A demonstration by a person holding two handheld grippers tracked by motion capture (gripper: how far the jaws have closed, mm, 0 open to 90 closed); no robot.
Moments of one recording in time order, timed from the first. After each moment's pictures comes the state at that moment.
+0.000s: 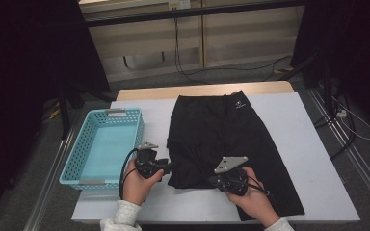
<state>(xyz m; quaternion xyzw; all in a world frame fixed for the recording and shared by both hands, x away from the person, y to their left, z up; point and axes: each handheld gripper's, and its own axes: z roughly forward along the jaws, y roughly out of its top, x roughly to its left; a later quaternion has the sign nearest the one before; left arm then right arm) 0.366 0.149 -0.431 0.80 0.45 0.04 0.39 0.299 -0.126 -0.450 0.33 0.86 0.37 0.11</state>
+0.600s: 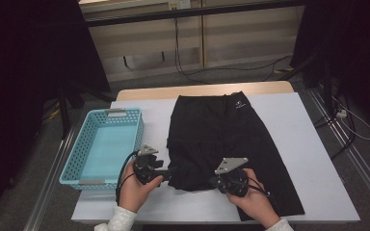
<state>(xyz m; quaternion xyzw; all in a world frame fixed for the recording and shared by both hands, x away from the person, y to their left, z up) 0.351 0.150 -0.428 0.82 0.43 0.07 0.38 0.297 -0.128 -0.453 0.34 0.86 0.37 0.11</state>
